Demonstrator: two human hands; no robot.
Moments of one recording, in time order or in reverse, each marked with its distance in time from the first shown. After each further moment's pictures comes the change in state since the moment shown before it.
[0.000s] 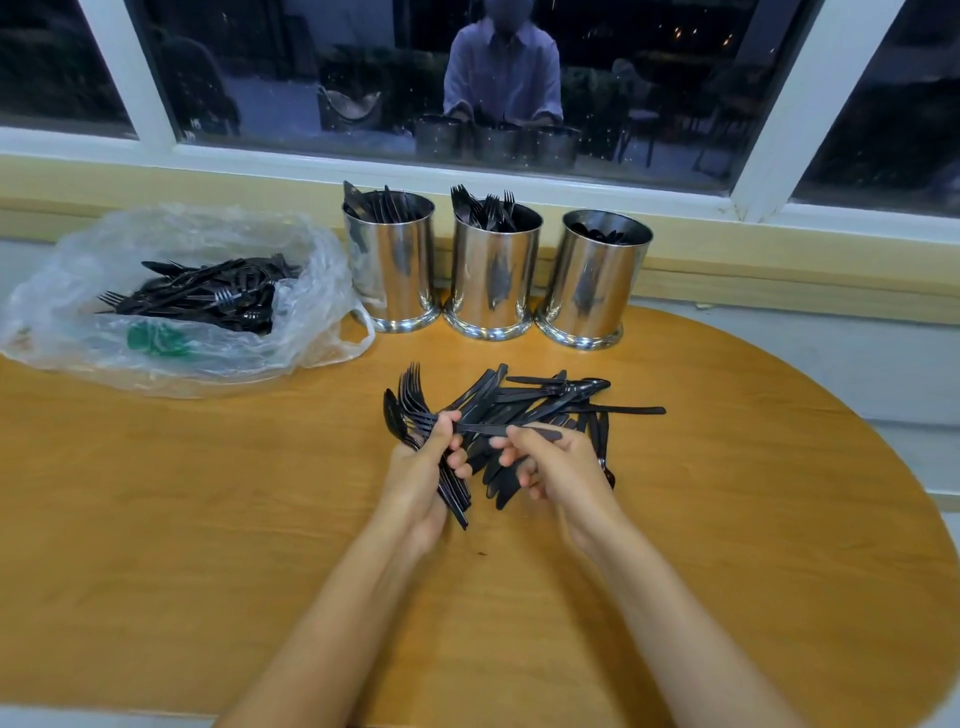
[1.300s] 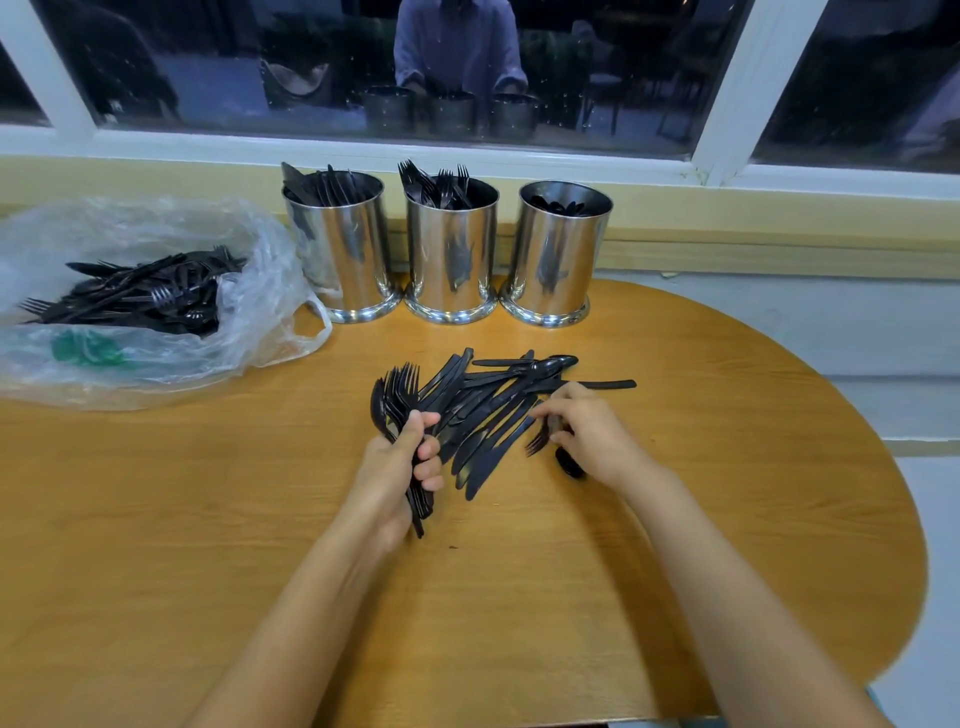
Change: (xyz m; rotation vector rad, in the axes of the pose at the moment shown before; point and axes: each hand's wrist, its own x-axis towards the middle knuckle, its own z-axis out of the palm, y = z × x) left_hand 0.002 0.000 0.003 0.210 -0.031 -0.109; right_hand 0.057 0.024 -0.083 -1.090 -0.050 -0.246
